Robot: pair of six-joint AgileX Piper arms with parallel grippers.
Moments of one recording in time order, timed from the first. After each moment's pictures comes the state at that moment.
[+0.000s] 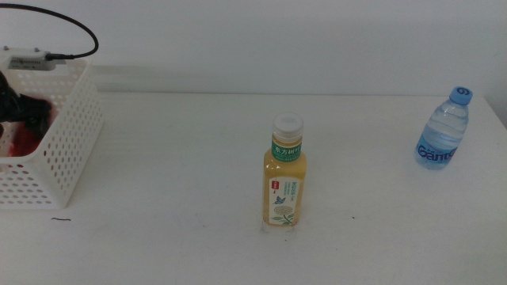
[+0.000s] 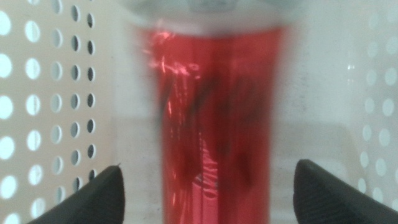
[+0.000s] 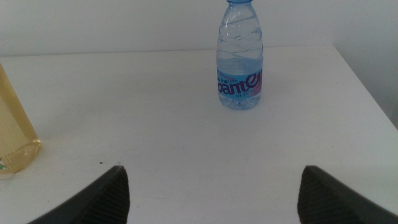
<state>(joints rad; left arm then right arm) 0.29 2.06 -1.67 -0.07 0.97 0.31 0.12 0.00 0.00 -0.13 0.33 0.19</state>
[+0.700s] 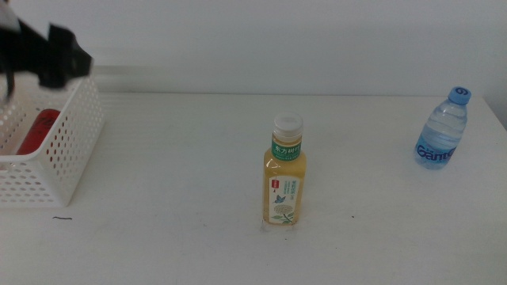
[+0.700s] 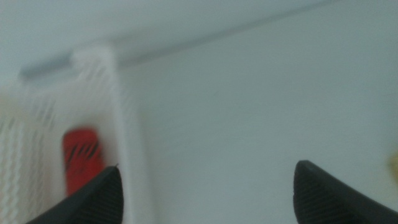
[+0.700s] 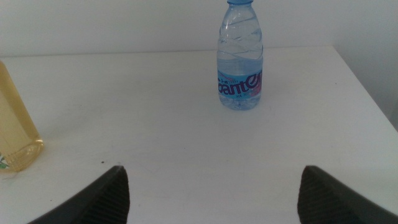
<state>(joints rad) -0.09 1.16 -1.21 -0.13 0.82 0.29 0.12 0.00 0.00 -0.13 0.33 0.19</state>
